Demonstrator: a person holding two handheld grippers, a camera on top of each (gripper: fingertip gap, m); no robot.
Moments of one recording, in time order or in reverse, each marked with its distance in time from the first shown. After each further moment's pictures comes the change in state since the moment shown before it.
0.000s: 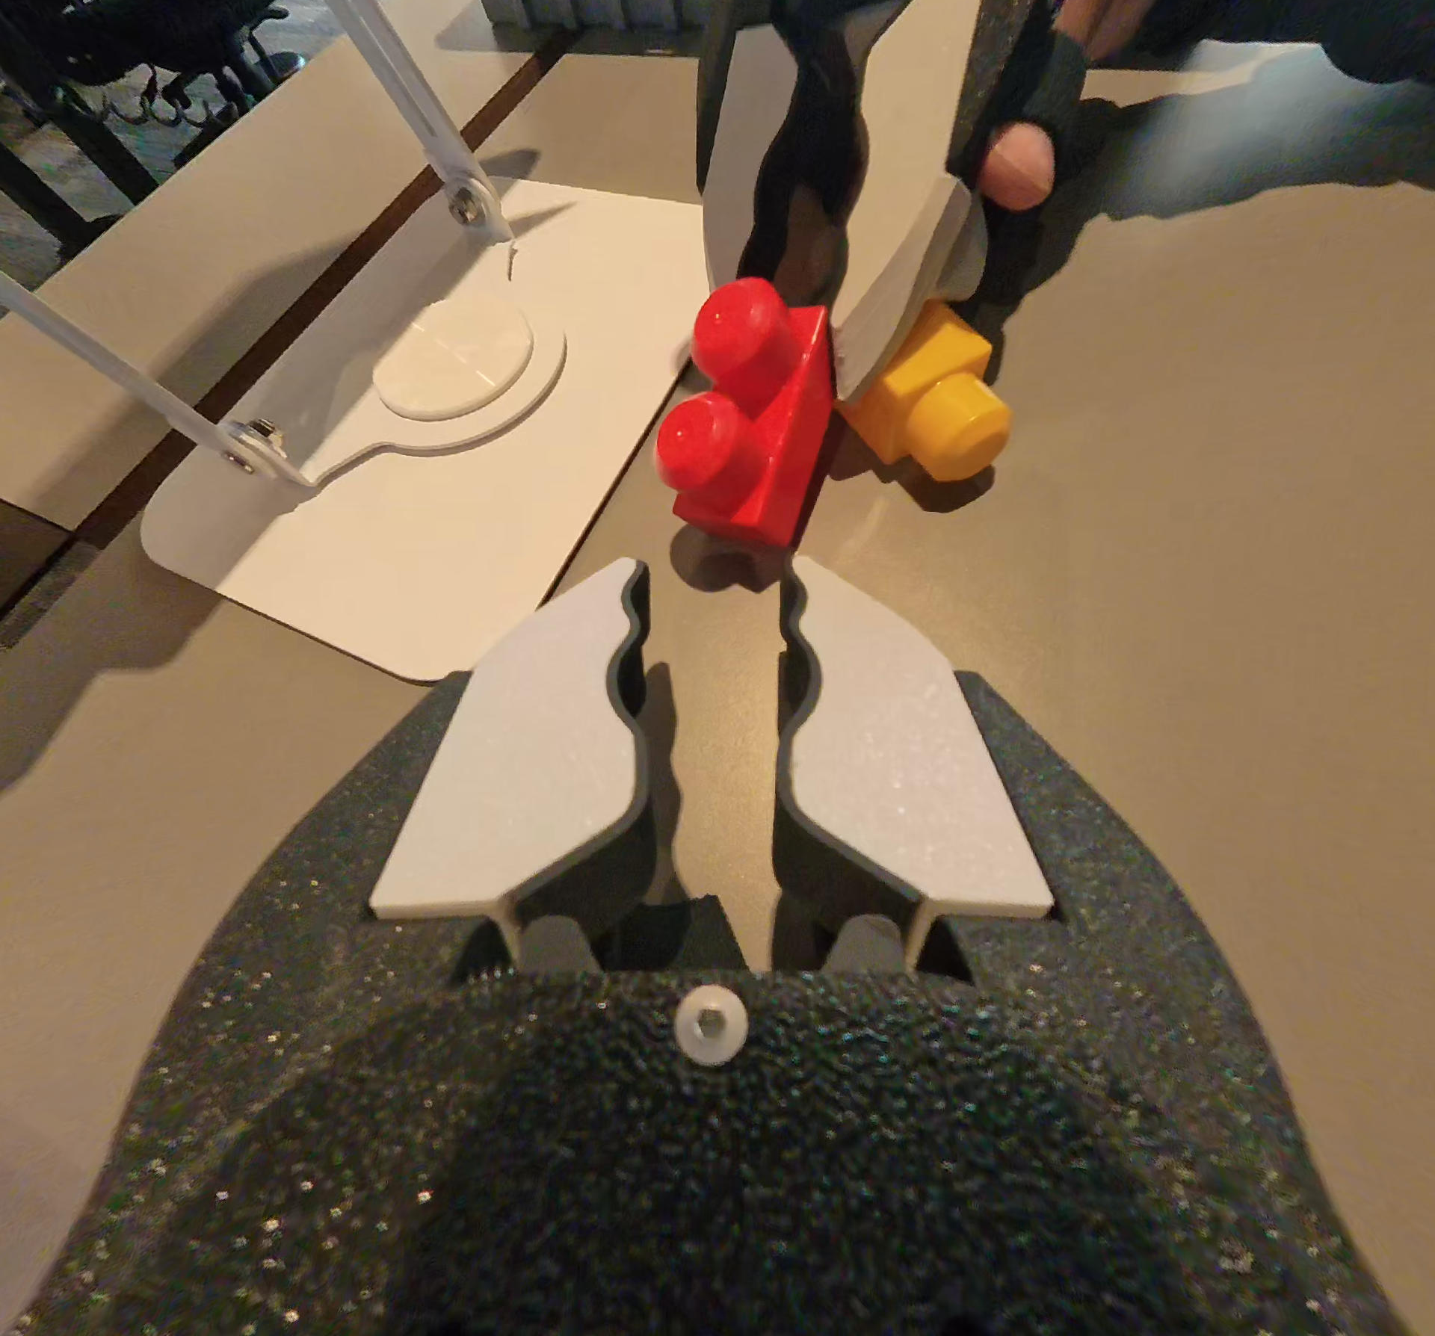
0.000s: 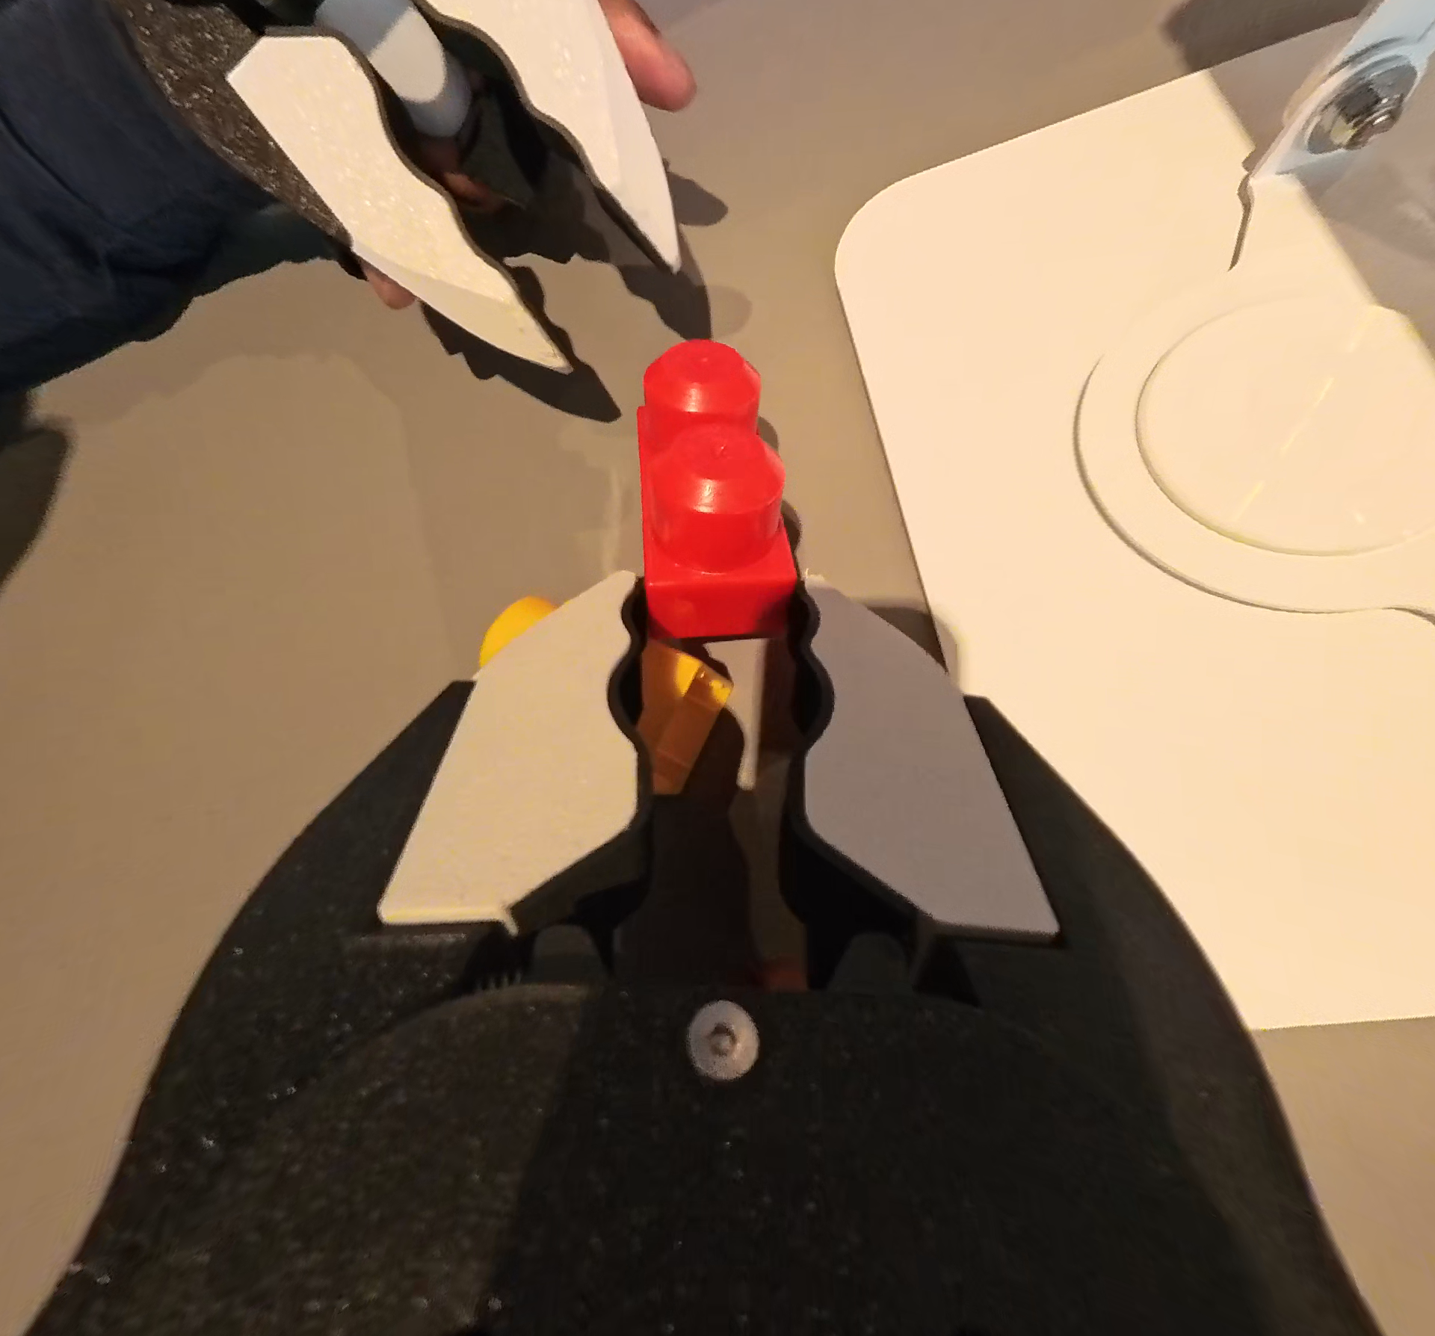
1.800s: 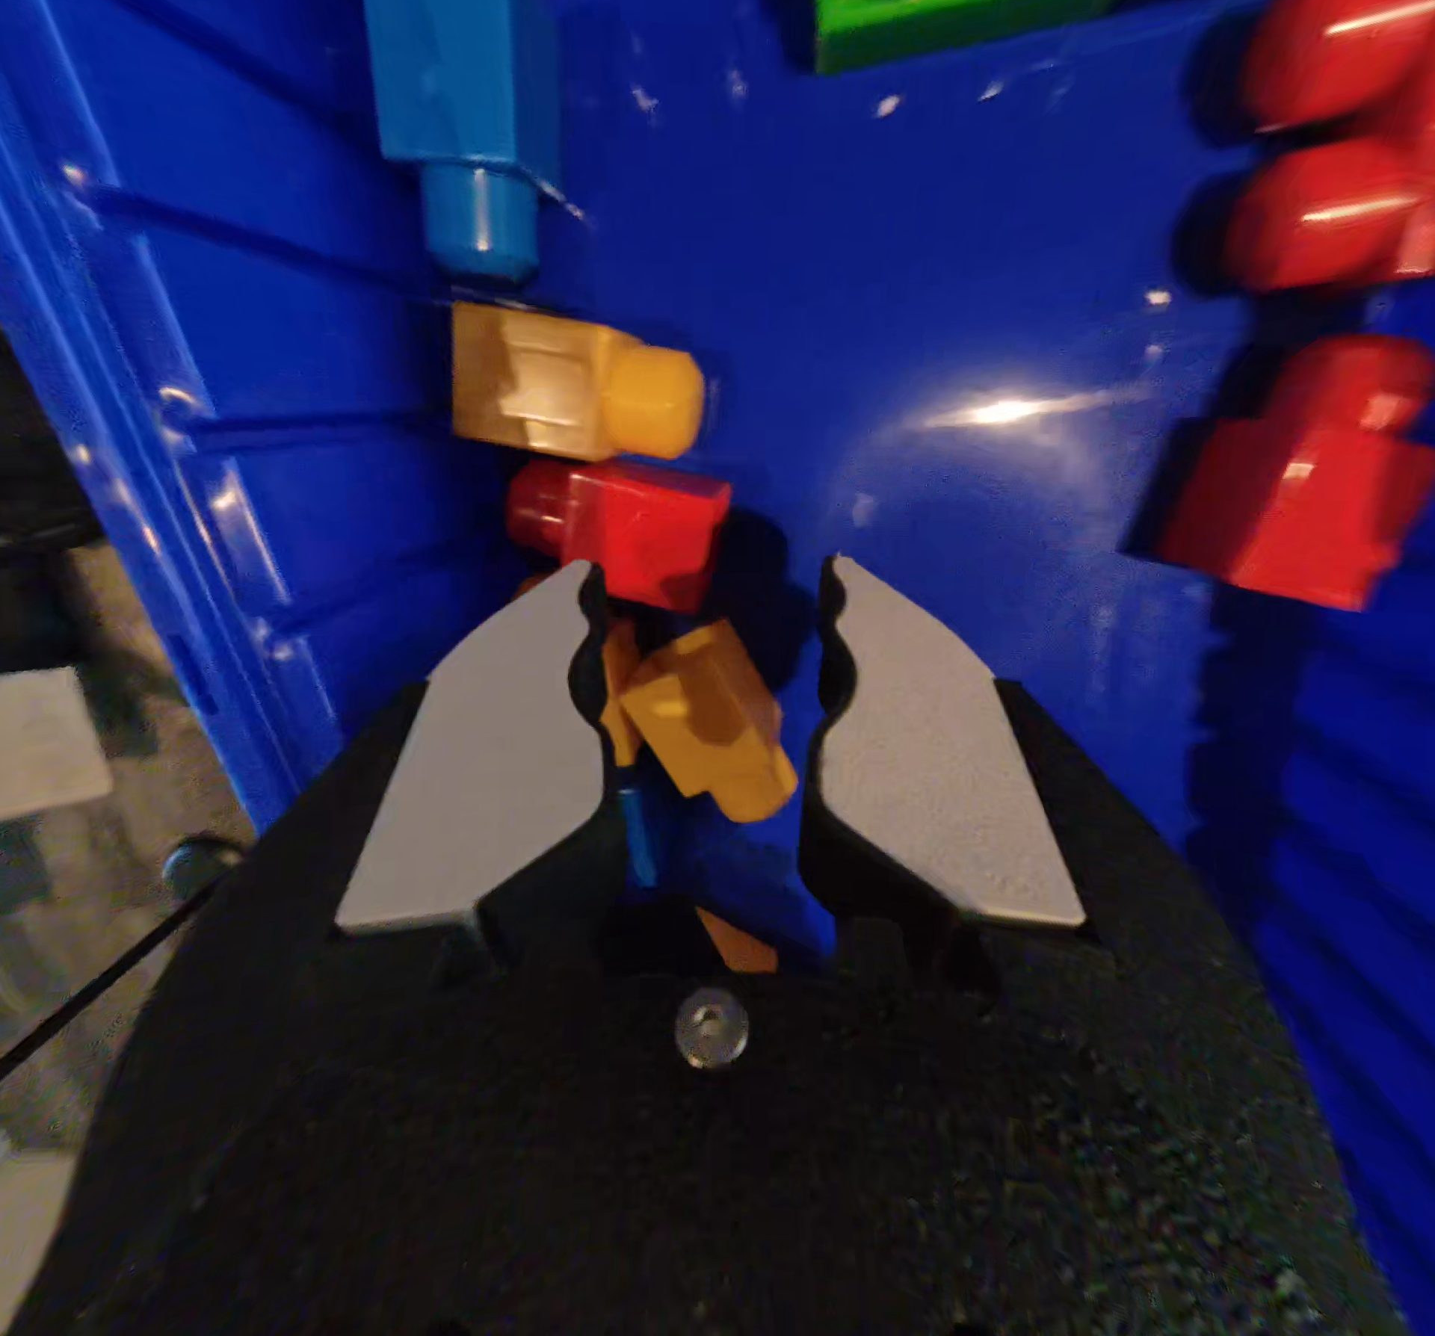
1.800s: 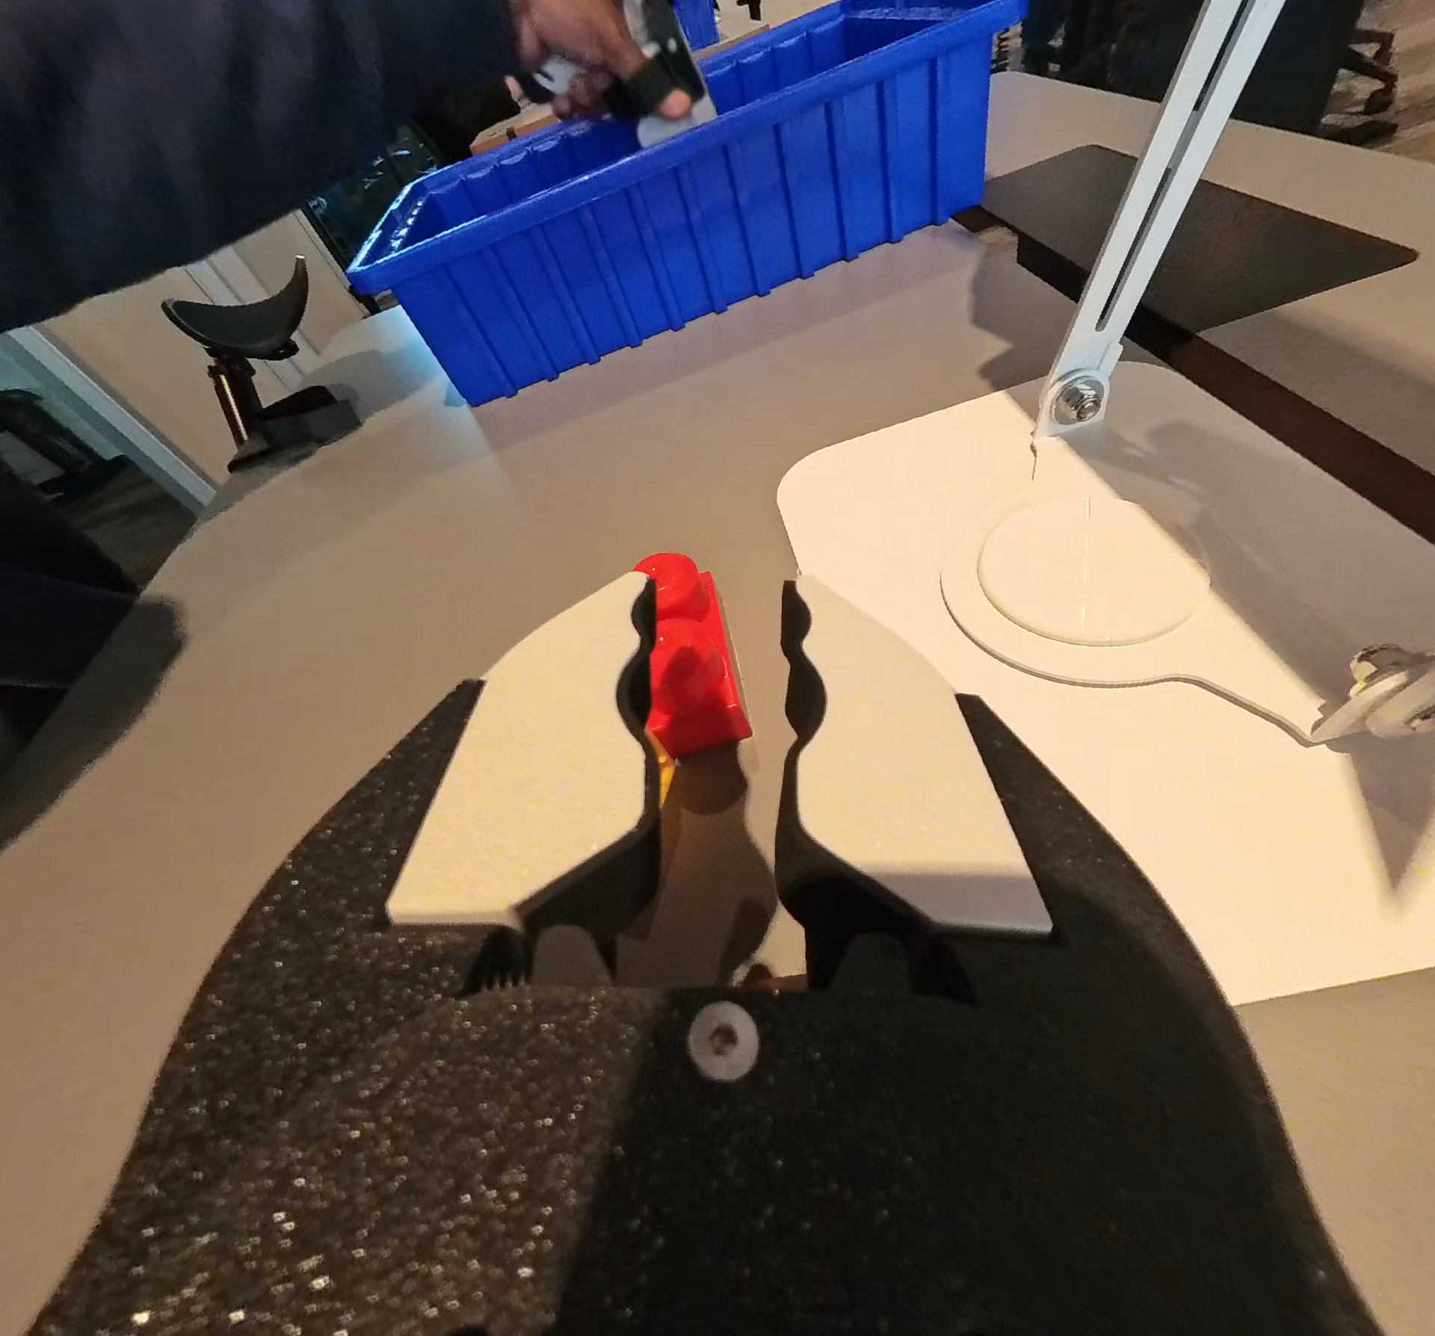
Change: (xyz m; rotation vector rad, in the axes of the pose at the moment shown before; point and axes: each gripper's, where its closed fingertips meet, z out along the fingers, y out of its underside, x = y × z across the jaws) left arm -0.264 0.205 -0.288 -0.848 -0.632 -0.920; right arm 0.012 -0.038 -0.042 0.425 -0.031 0.008
